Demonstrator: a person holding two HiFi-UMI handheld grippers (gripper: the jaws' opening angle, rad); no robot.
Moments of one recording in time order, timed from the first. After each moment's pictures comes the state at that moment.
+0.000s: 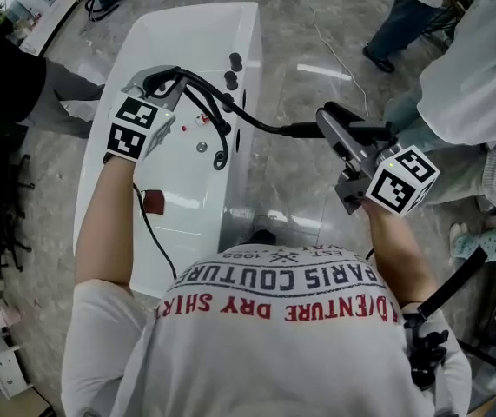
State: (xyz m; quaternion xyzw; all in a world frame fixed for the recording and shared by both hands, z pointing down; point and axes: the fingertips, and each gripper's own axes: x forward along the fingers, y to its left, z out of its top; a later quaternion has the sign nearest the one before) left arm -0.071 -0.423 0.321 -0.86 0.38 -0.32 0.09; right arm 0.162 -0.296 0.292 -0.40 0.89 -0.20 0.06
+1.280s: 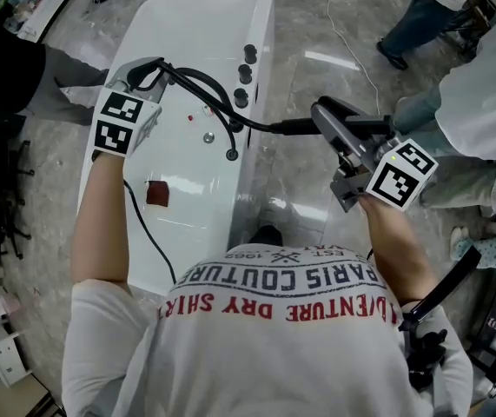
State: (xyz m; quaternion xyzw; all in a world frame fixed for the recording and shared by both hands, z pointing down) left arm -0.130 -0.444 0.334 -0.84 0.41 -0.34 0.07; right arm 0.122 -0.325 0.308 -0.35 0.90 -0.26 0.09
